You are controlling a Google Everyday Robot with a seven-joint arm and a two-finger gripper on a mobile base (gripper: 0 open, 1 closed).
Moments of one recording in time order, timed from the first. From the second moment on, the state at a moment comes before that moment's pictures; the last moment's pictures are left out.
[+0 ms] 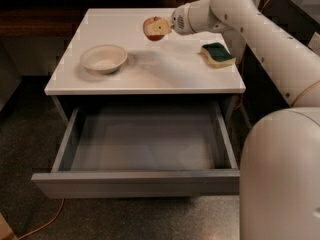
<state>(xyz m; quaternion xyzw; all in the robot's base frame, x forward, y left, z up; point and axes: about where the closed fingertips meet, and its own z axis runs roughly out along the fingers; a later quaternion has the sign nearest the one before) 0.831 -0.032 0.926 -0.30 0.78 0.24 0.49</state>
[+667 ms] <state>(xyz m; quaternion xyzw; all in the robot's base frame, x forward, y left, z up) 0.758 -0.042 0.931 -0.42 0.73 0.28 0.46</state>
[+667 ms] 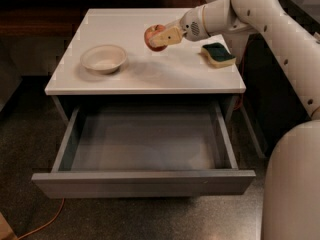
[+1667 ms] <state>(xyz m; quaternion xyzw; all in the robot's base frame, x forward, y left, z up) 0.726 -0.038 0.926 -0.46 0.72 0.29 0.44</state>
